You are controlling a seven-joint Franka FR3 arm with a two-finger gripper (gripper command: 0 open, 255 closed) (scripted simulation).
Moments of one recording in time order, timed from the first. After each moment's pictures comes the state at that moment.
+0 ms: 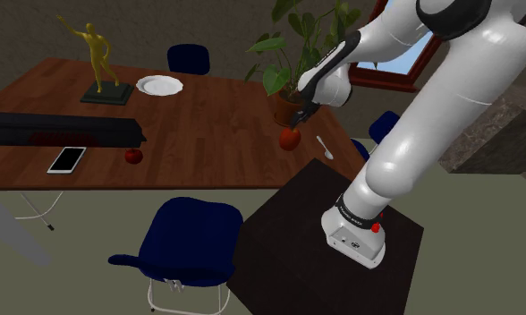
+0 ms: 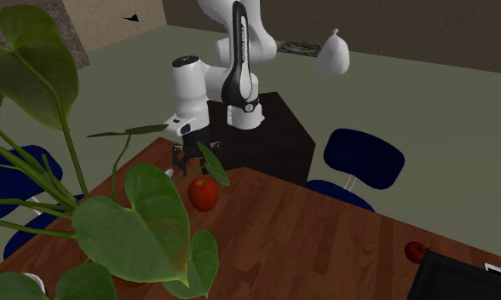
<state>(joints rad) 0.02 -0.02 -0.59 -2.70 0.25 2.88 -0.73</state>
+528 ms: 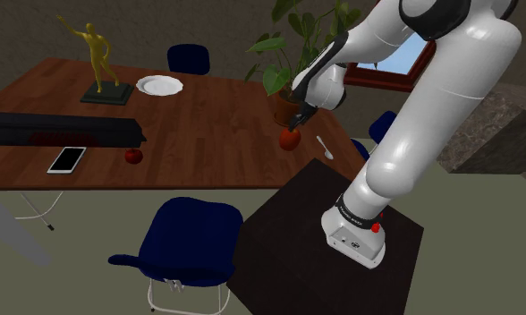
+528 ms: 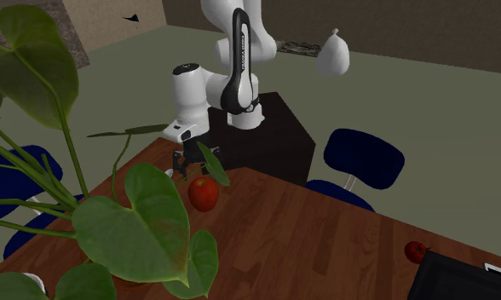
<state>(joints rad) 0.03 0.06 -0.56 -2.67 0.45 2.92 -0.88</state>
